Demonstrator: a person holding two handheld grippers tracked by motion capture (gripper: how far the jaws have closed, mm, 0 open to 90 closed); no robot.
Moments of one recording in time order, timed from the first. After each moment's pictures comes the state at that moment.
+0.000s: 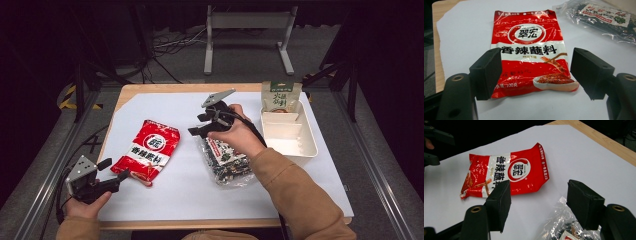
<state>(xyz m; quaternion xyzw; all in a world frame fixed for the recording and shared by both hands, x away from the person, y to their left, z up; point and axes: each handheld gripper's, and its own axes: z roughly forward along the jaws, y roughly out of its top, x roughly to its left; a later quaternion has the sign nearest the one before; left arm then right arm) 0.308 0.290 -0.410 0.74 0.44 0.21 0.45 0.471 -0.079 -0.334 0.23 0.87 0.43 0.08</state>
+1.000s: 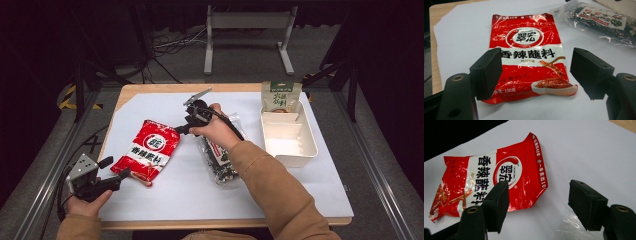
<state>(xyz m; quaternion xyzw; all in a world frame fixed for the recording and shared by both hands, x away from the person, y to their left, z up) 0.311 0.289 -0.408 0.74 0.43 0.21 0.46 0.519 -0.030 -0.378 0.27 0.88 0.40 0.04</state>
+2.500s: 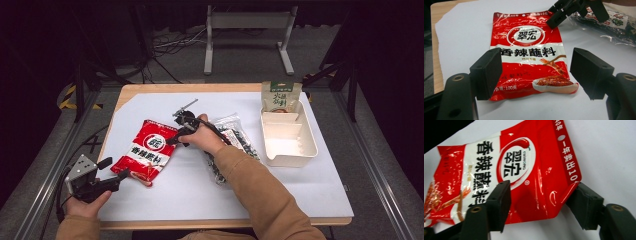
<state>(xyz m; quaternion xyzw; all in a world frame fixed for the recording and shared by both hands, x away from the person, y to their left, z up) 0.310 0.291 -0.409 0.74 0.44 0.21 0.46 0.525 0.007 -0.429 0.29 0.88 0.37 -0.03</state>
